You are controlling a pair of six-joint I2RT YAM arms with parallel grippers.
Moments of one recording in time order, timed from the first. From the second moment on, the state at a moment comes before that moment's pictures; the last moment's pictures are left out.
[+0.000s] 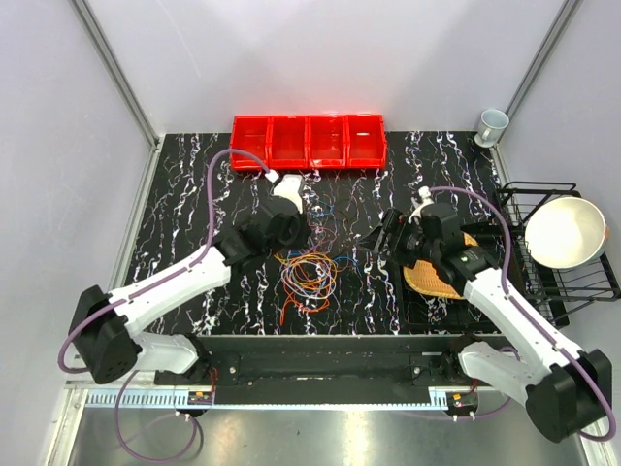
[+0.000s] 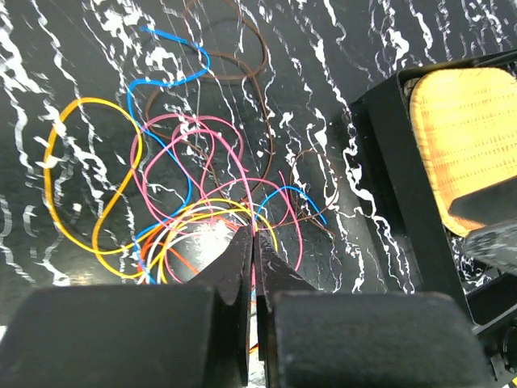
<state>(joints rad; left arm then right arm) -0.83 1.28 1.03 -0.32 -0.23 -0.52 0.42 0.98 0.76 -0.37 -0.29 0.77</state>
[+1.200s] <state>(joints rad) -0.79 1.51 0.73 -0.05 -0.21 -0.71 0.51 1.73 0.96 -0.07 -0.35 0.86</state>
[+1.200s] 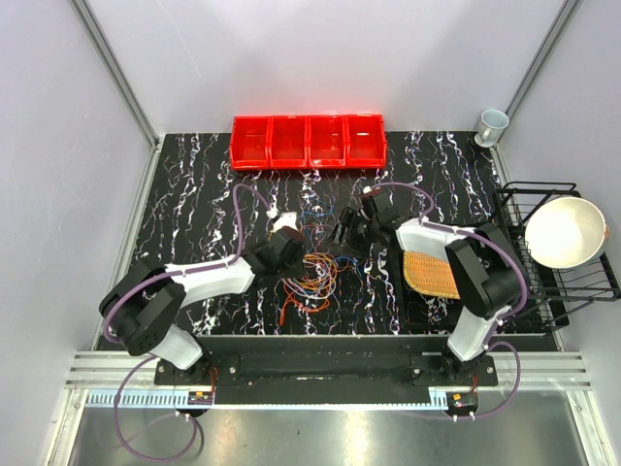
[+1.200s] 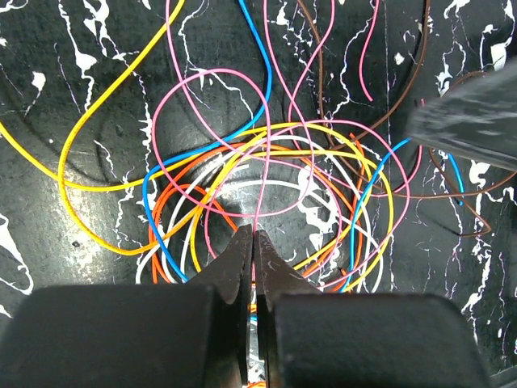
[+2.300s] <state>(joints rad) -0.77 1.59 0.64 0.16 -0.14 -0.84 0.56 1.88 1.09 -0.03 -0.44 0.86</state>
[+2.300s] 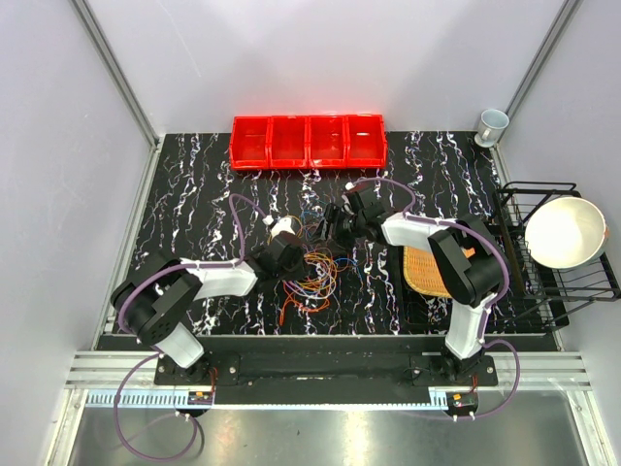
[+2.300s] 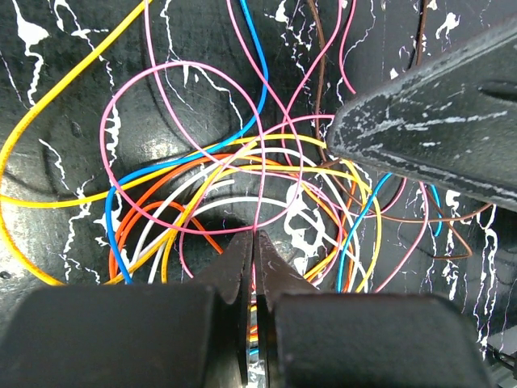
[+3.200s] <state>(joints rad) -0.76 1.61 0.64 0.20 -0.14 -0.84 0.58 1.99 1.15 0.02 -0.44 0.89</state>
